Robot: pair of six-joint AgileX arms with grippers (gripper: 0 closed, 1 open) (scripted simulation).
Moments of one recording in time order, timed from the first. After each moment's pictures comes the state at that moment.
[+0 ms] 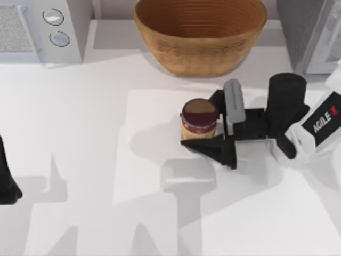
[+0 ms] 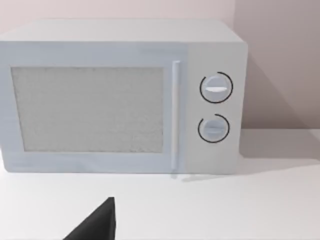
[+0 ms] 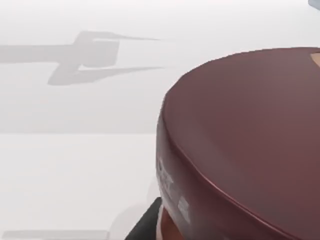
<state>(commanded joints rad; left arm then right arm) 0.00 0.00 0.00 0.00 0.00 0.00 0.31 2.47 1.14 1.06 -1.20 -0.25</state>
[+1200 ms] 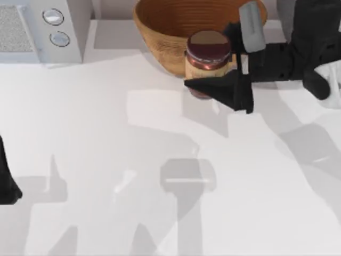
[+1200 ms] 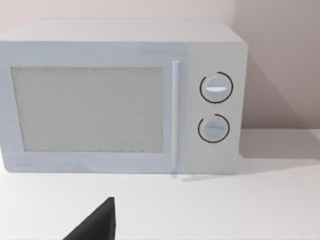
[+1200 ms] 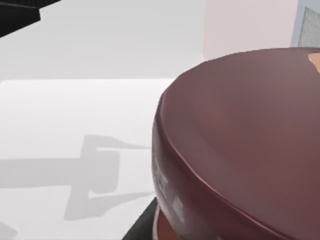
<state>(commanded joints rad) 0.00 0.00 0.00 0.00 0.00 0.00 0.31 2.00 1.15 0.60 -1.19 -0.24</state>
